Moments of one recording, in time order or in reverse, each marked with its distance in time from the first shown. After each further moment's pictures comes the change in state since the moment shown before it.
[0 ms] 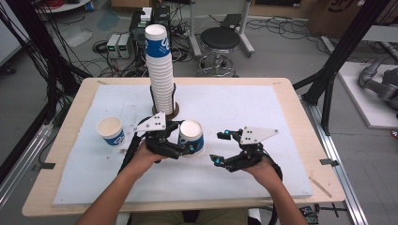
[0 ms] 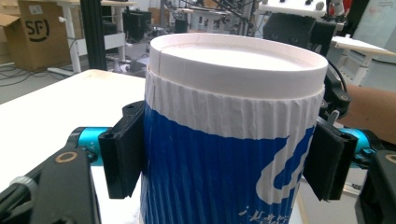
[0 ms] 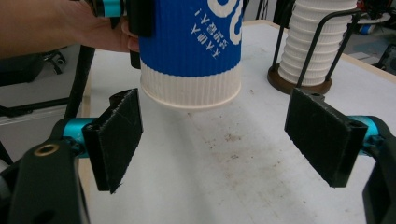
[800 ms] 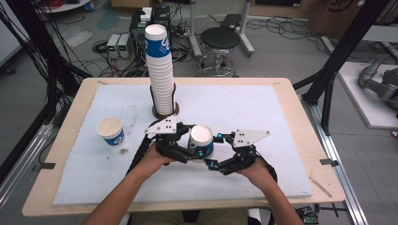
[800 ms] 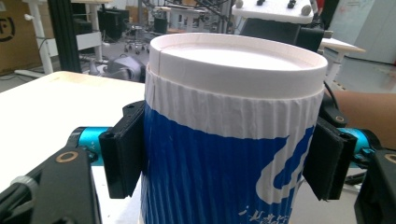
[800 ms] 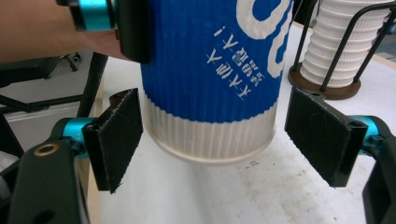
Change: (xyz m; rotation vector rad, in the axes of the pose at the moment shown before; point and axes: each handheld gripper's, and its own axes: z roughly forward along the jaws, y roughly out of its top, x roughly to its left) left arm -0.007 -0.003 0.024 -0.001 -0.086 0.006; right arm 0.005 -0.003 0.017 0.003 0.058 -0.010
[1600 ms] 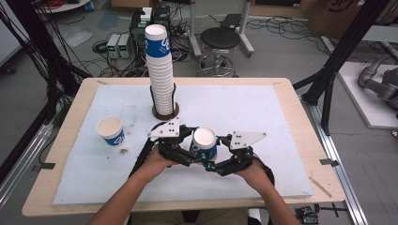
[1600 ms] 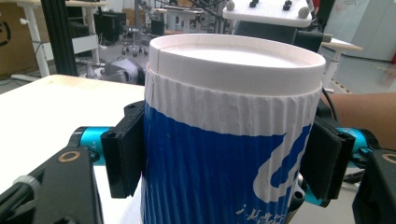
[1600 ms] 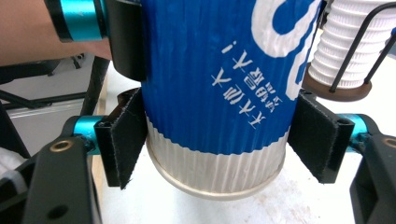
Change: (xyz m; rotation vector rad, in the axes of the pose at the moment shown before) left arm -0.006 -0.003 0.006 0.003 -0.003 0.015; right arm 0.004 -0.002 0.007 0.005 0.017 -0.009
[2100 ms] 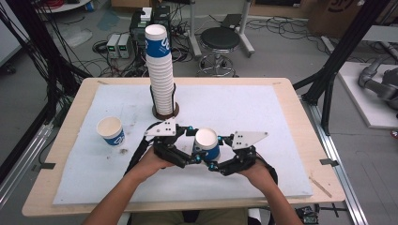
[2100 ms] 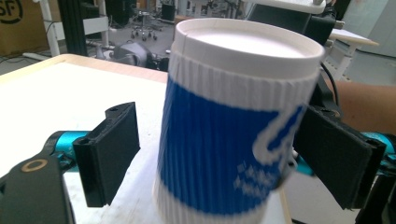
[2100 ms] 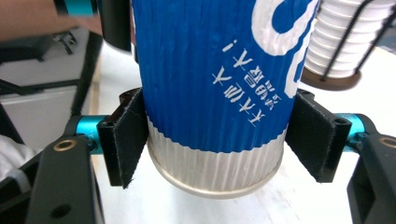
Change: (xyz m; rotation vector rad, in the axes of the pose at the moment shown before) left arm 0.001 -0.001 -0.016 0.054 0.046 -0.041; right arm -0.002 0.001 -0.008 0.050 -0.024 -0.023
